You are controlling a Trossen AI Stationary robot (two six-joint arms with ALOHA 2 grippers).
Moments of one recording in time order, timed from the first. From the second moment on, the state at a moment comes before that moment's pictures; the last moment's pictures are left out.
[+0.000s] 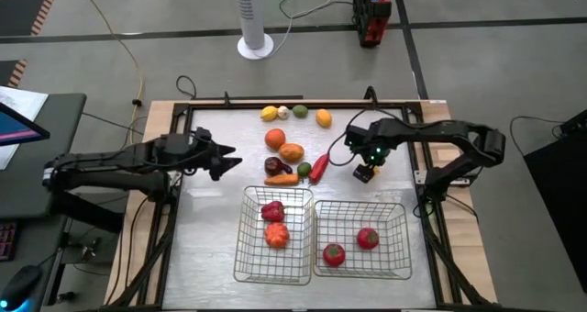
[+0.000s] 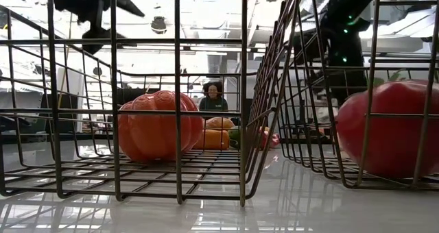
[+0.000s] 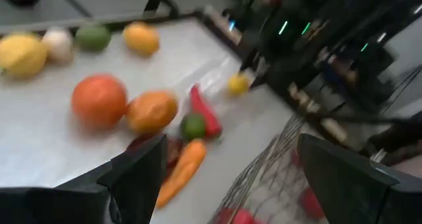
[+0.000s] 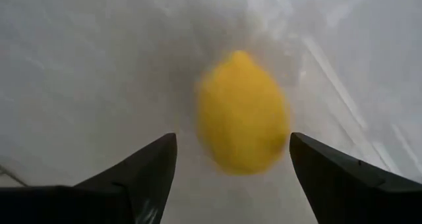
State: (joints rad) left arm 0.12 0.63 0.59 -0.29 -0.17 -0.69; right arm -0.39 1.48 0.89 -1.00 -0.01 0.28
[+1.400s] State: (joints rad) left arm 0.02 0.62 0.59 -0.08 -0.35 -0.74; right arm 0.11 1.14 1.07 -0.71 -0.03 0.55
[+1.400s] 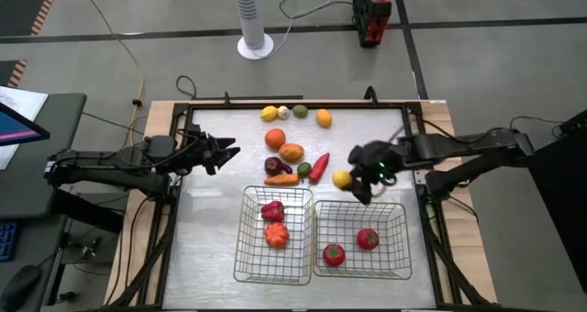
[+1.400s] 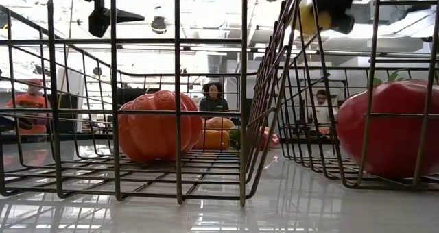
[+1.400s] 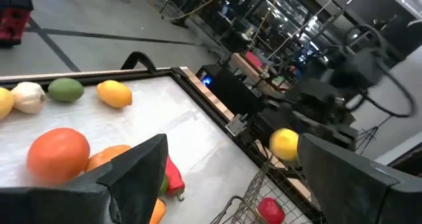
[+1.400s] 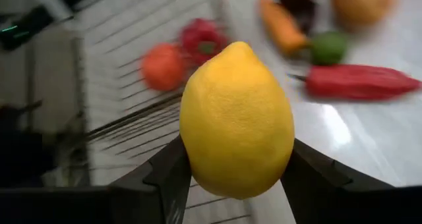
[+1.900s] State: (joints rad) left arm 0.05 0.62 0.59 -0.10 -0.35 -0.77; right arm 0.34 1.27 1.07 -0.71 -0.03 0.68
